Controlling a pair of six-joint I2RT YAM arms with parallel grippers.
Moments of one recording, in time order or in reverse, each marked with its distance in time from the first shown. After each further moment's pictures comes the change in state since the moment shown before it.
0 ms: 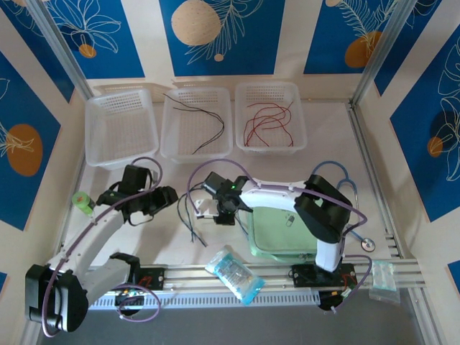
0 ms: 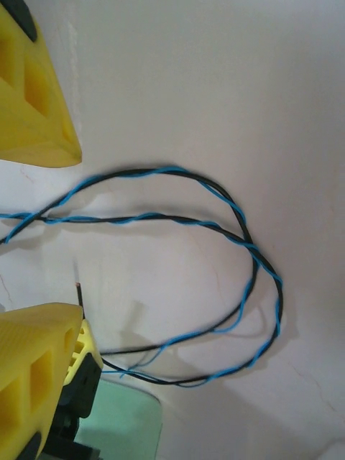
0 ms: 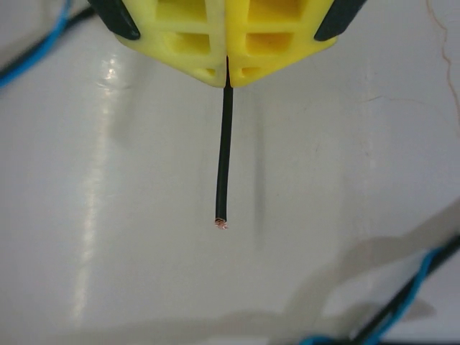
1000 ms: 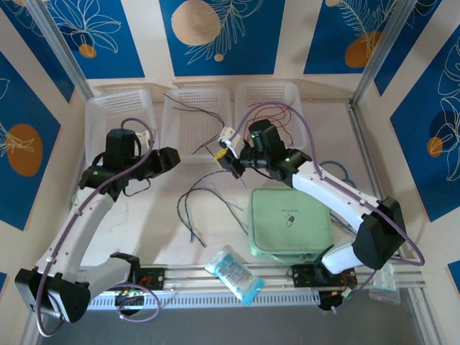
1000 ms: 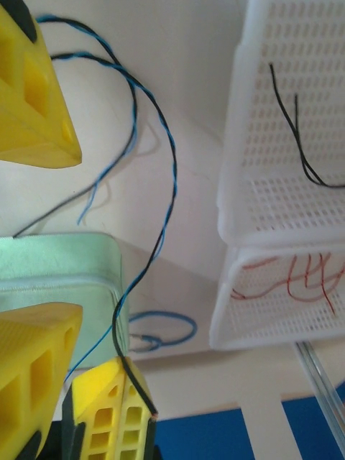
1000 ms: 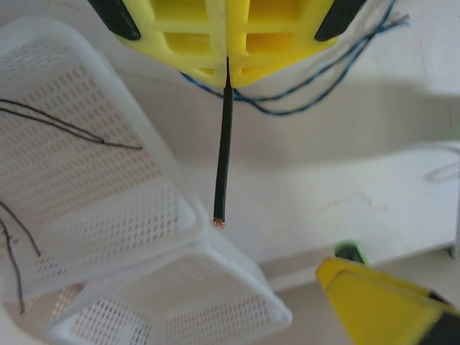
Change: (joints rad) left arm 0.005 0.065 0.430 -0.017 0.145 0.050; right arm -0.310 -0.392 0.017 0.328 -0.324 0.441
